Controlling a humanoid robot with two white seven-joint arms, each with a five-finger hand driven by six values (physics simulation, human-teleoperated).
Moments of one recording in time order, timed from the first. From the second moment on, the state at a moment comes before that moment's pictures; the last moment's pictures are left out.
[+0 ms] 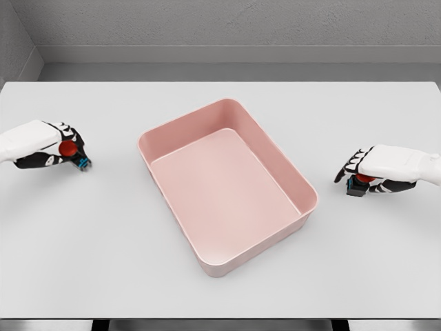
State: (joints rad) left arm -0.46 0.96 -0.54 -1.28 -0.28 -0.61 -0.26; right arm -0.67 -1.10 0.94 -1.45 0.29 -0.61 0.32
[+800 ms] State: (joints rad) left arm -0.59 0.96 -0.54 -1.39 -0.20 -0.61 -0.26; right arm -0.68 -1.11 0.93 -1.45 0.31 -0.61 0.32
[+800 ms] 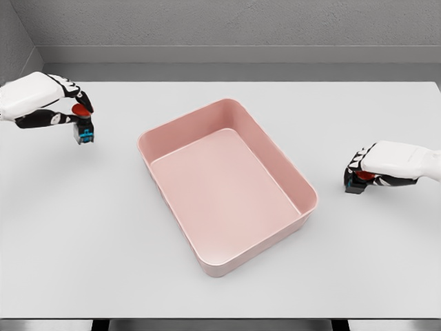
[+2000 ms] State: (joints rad) left arm -0.63 0.96 -0.60 -1.65 -0.13 -0.61 -0.26; right arm -0.70 -1.21 0.78 -1.63 0.31 -0.61 0.33
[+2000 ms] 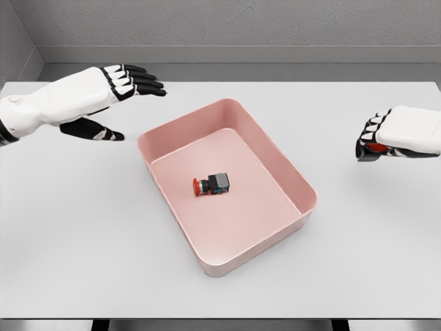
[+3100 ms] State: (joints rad) left arm -0.59 1.09 -0.60 -1.55 -0.06 -0.61 -0.26; right arm -0.80 -1.11 0.74 -1.77 0.30 -0.61 0.37
